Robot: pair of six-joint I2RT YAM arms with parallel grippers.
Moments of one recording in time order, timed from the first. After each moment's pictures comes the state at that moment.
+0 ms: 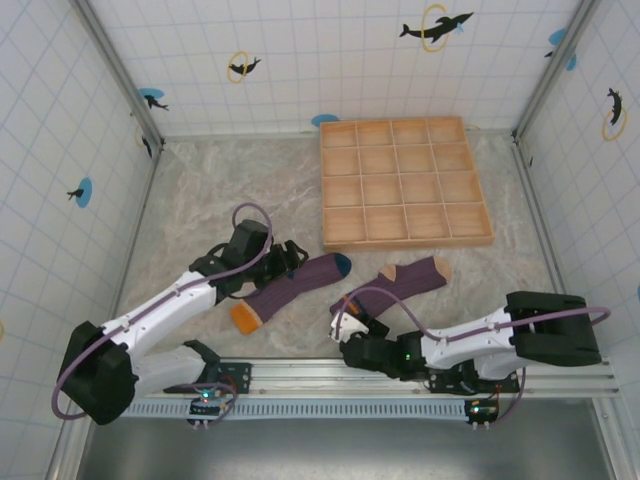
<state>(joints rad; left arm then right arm) -0.61 1.13 0.67 -0.38 0.22 -0.96 1.57 1.38 0.41 0.06 0.64 0.19</state>
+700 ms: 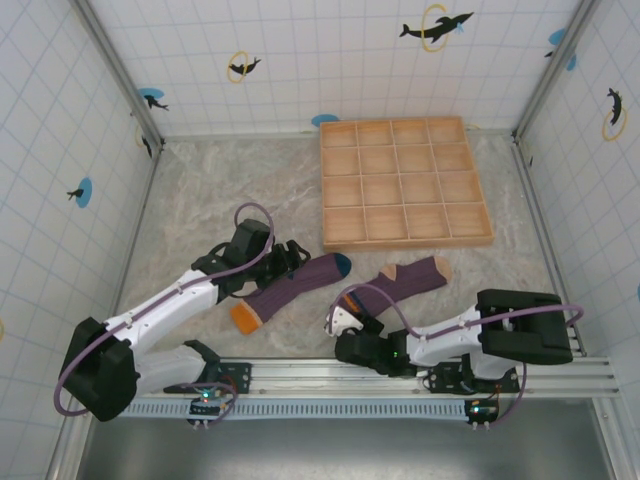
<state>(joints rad) -0.61 1.15 0.67 -0.36 0.24 -0.96 1.52 1.52 0.44 0.16 0.67 0.20</state>
